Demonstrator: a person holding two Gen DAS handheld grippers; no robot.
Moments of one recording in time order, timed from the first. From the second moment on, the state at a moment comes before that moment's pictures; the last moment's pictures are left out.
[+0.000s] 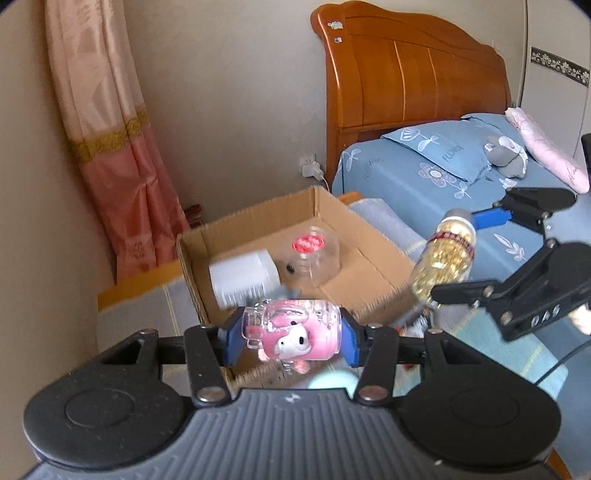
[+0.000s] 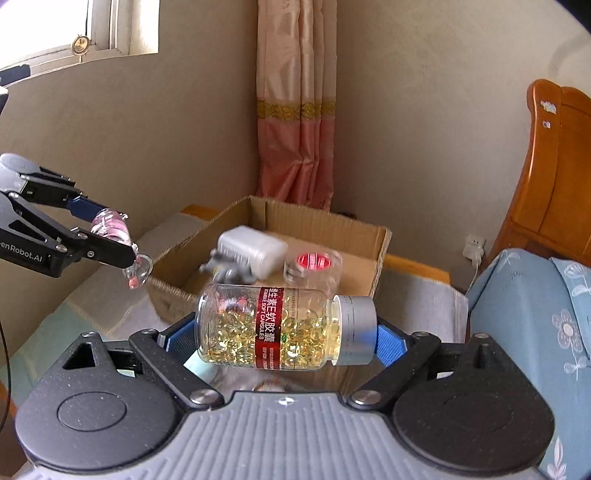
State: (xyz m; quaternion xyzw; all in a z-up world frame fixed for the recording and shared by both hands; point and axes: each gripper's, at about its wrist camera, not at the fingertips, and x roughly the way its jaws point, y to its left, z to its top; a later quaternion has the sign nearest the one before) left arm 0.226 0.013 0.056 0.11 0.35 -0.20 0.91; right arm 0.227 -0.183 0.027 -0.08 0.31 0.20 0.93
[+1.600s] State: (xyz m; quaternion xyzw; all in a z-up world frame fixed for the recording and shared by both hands) left arm 0.339 0.002 0.032 0.10 0.38 -0.11 0.91; right arm 0.234 -0.183 0.005 -0.06 0.33 0.19 0.92
